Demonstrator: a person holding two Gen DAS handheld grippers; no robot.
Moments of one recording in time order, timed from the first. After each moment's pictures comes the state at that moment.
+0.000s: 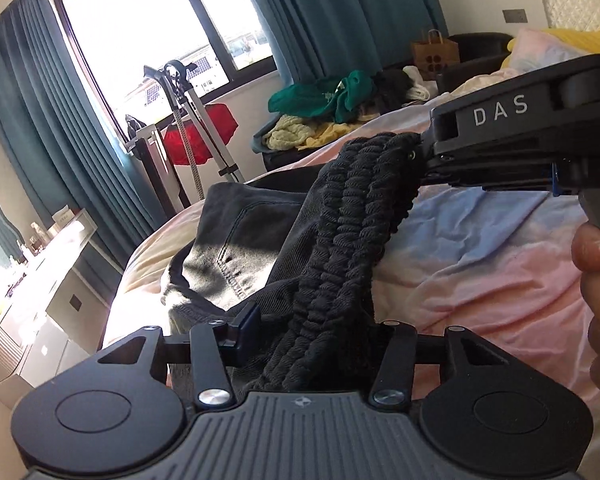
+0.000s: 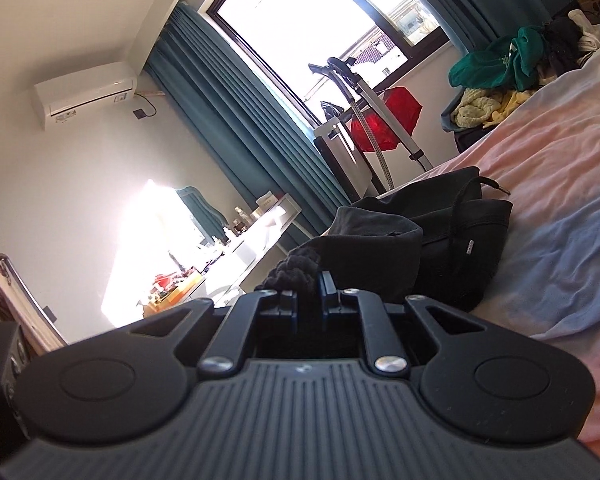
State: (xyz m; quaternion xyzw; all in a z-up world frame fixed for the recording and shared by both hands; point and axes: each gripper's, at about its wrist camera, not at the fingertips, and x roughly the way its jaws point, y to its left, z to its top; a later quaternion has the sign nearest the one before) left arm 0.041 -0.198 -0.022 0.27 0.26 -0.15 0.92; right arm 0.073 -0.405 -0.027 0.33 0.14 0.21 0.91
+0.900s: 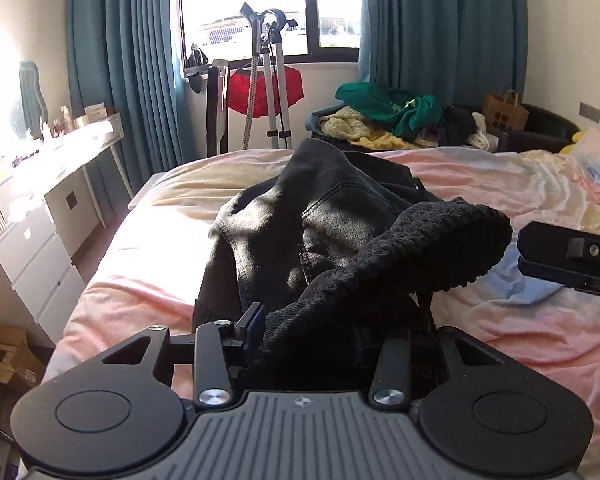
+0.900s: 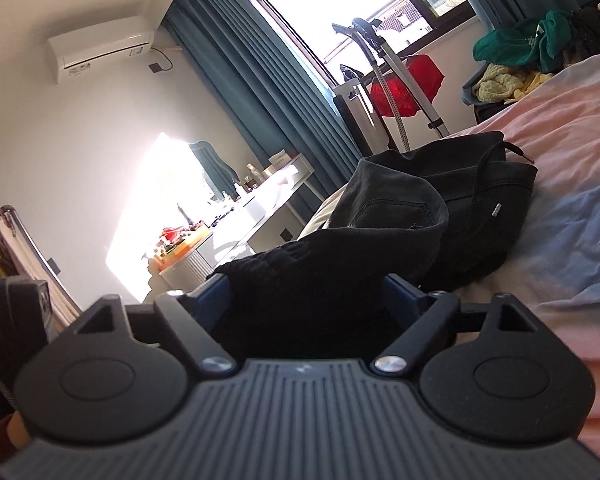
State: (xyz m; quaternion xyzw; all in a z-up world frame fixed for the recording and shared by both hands) left arm 0.078 -0.063 -0.016 0.06 0.29 -0.12 0.95; right arm 0.068 -0.372 -0.045 0.28 0.18 0.26 0.91
